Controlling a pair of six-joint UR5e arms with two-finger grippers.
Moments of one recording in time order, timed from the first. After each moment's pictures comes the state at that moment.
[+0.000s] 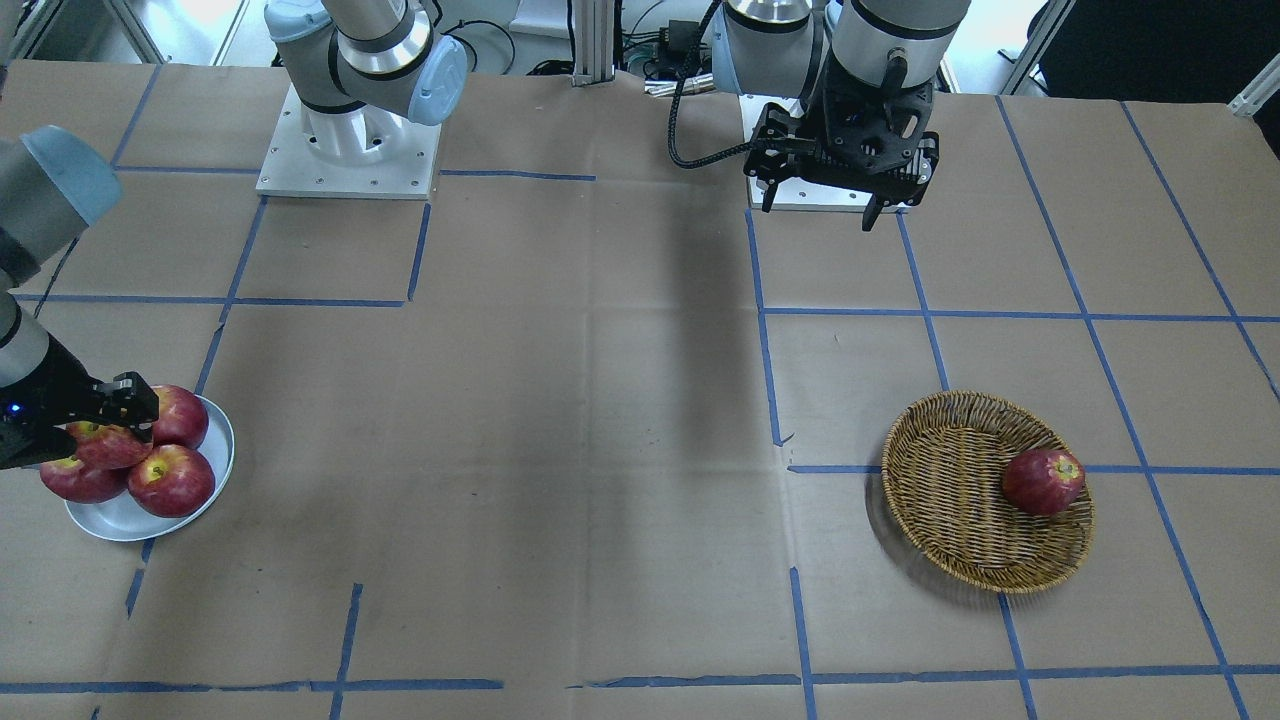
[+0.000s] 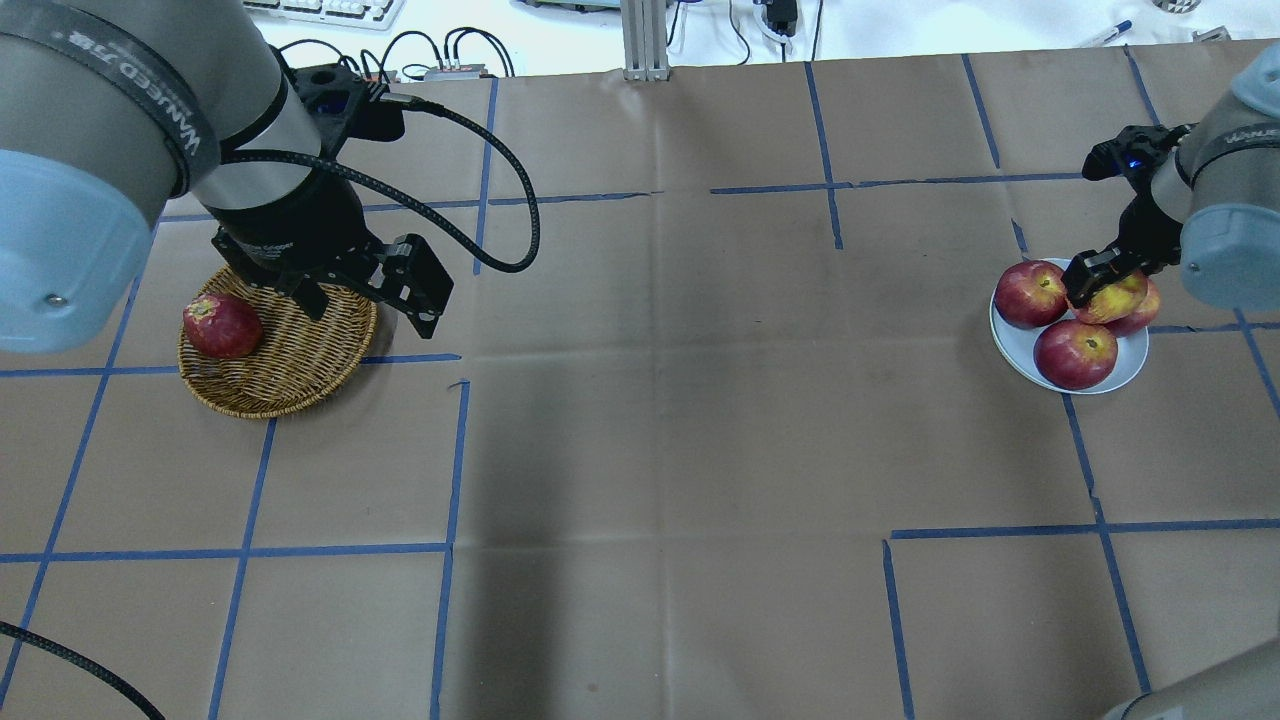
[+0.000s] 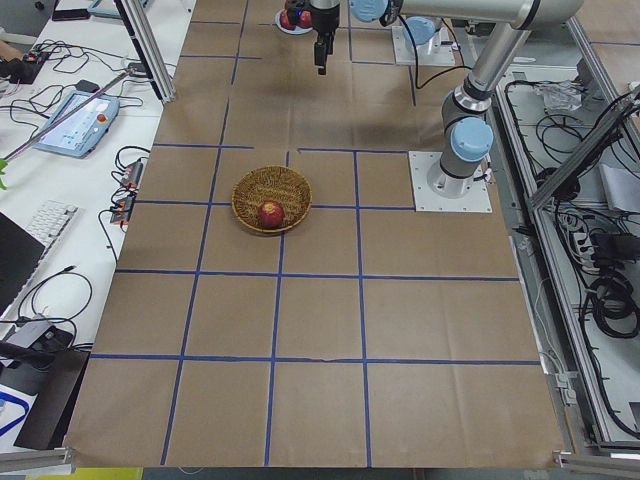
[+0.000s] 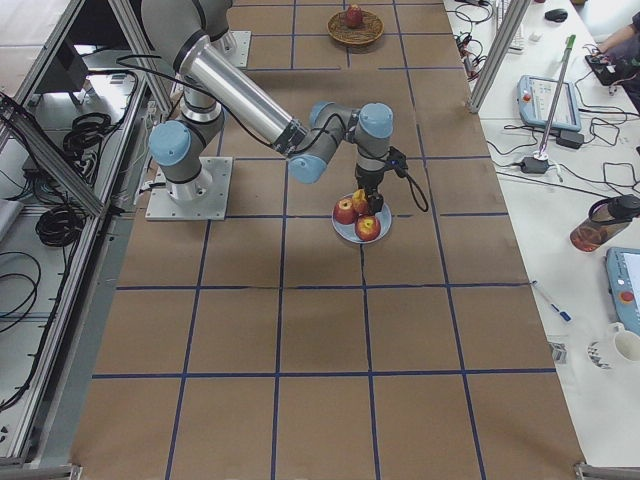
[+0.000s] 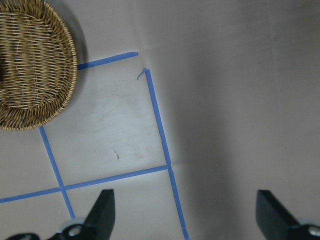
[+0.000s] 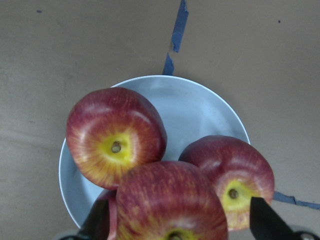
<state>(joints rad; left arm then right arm) -1.65 -1.49 -1.65 -1.62 1.58 0.14 1.13 -1.29 1.86 -2.22 -1.62 -0.70</state>
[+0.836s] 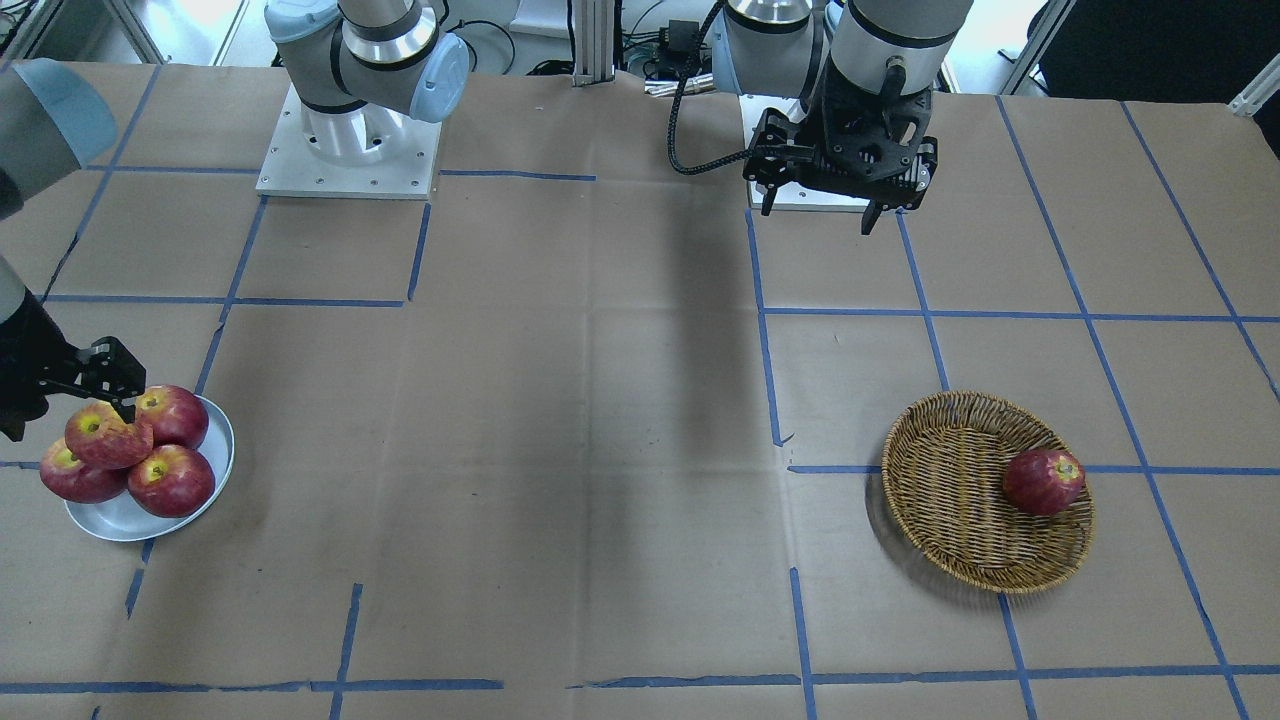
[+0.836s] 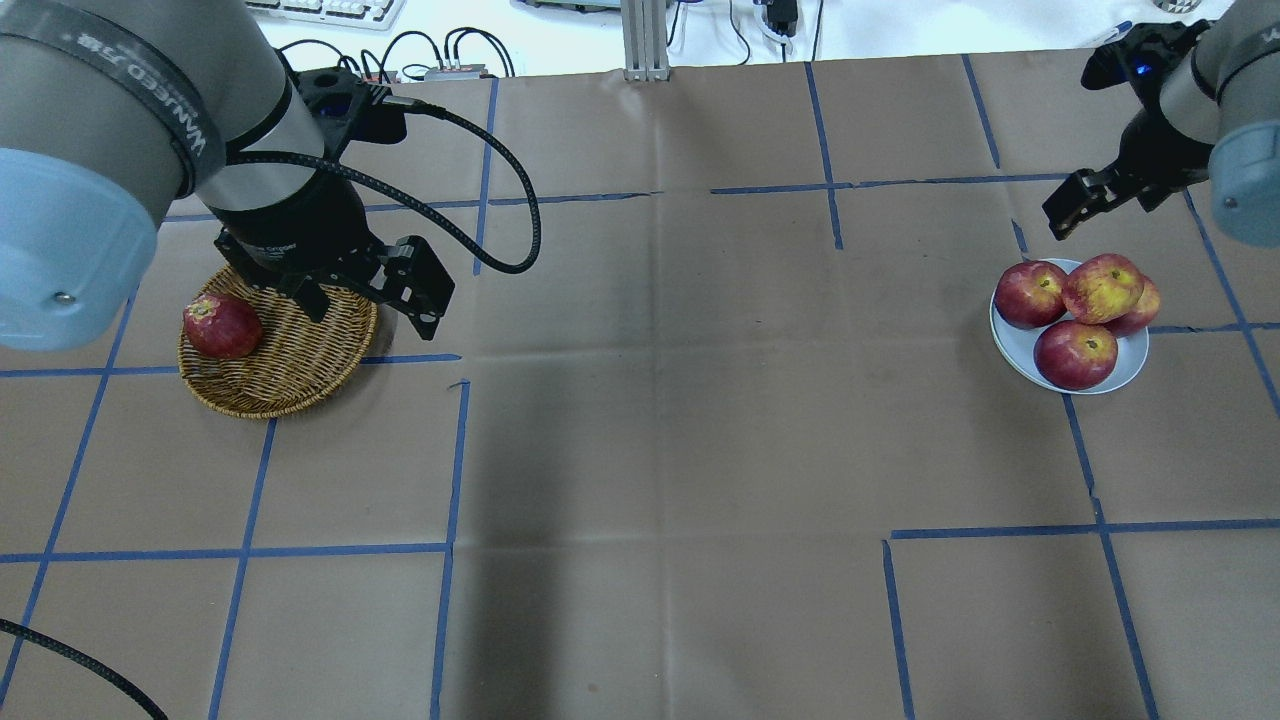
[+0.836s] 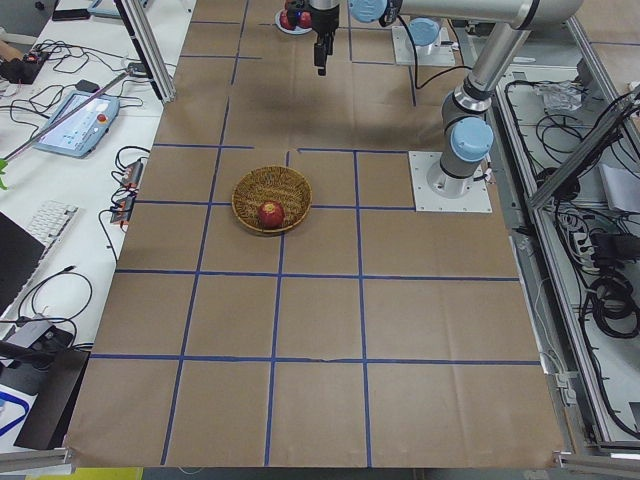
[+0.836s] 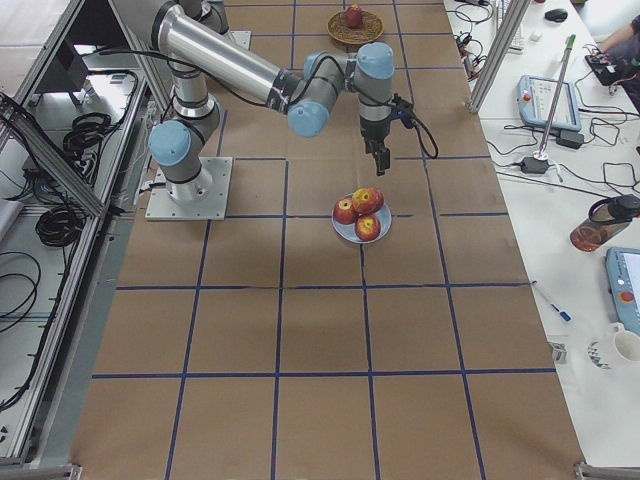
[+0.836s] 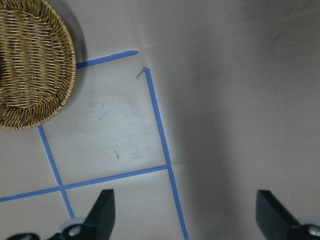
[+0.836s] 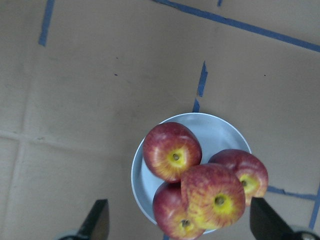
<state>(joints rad) -1.65 -1.49 -1.66 -1.62 1.58 0.14 1.27 -1.44 1.71 -1.96 -1.60 -0.51</state>
